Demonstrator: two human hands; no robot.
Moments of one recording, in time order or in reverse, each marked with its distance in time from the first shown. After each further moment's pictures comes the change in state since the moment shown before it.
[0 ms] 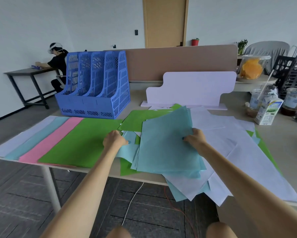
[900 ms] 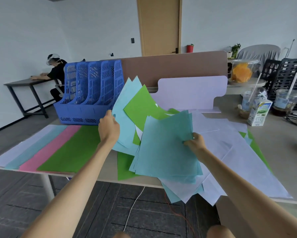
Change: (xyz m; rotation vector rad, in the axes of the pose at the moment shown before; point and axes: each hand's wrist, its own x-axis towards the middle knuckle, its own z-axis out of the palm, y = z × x) left_hand -0.009 0.019 -0.041 -0.415 0.686 0.299; right_hand -0.012 0.007 -0.017 0.109 0.046 -0.009
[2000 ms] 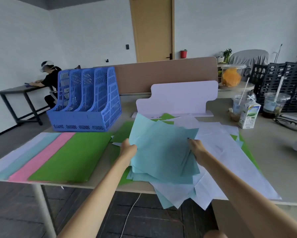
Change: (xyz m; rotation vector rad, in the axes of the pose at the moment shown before) left_hand -0.059 0.035 0.048 -0.470 -0.589 -0.526; right_hand 0.005 0.003 -0.022 0.270 -0.029 0.125
